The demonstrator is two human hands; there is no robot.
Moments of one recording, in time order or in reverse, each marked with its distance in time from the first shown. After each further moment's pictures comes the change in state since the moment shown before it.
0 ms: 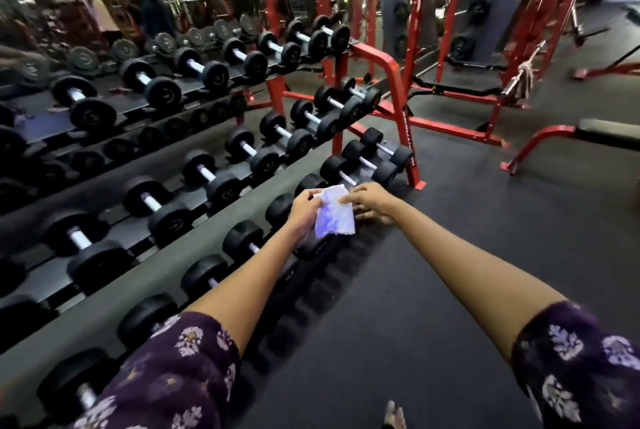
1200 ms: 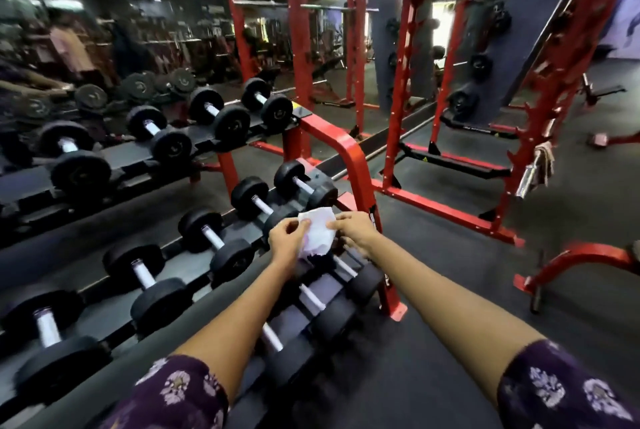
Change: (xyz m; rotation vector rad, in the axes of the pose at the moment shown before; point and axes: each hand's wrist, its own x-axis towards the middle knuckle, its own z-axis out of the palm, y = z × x) left_hand 0.763 0.103 0.383 0.067 0.350 0.265; right_hand 0.696 -0.123 -0.475 0.234 0.067 -0.056
